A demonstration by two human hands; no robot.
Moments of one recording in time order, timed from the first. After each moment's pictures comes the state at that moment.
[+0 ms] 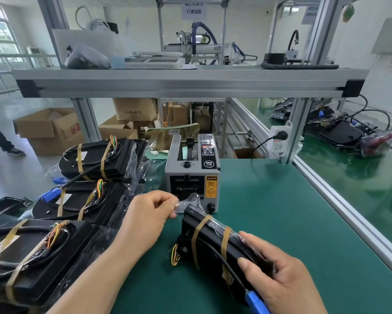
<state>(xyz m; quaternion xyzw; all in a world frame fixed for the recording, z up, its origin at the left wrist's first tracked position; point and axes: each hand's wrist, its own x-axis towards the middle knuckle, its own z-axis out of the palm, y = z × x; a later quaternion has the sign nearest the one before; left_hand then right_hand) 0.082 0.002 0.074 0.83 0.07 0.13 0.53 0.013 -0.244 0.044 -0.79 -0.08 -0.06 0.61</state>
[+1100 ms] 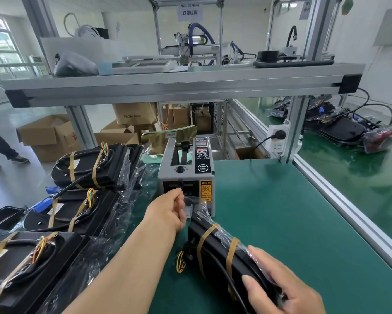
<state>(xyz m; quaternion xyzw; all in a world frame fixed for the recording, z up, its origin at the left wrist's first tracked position) 0.159 -0.045 0.071 0.44 0.35 -0.07 0.82 0.003 -0.239 0.028 -0.78 -0.08 -0.26 0.57</state>
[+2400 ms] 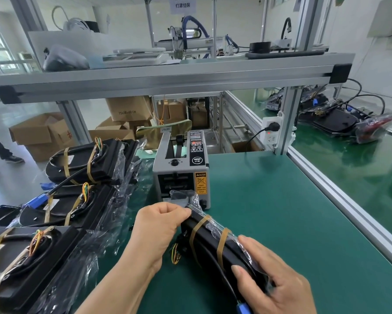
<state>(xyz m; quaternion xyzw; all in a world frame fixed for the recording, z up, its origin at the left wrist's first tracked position) 0.071 -0.052 0.073 0.73 0.13 0.08 0.67 0.002 -0.239 0.023 -0.79 -0.13 -0.30 0.52</state>
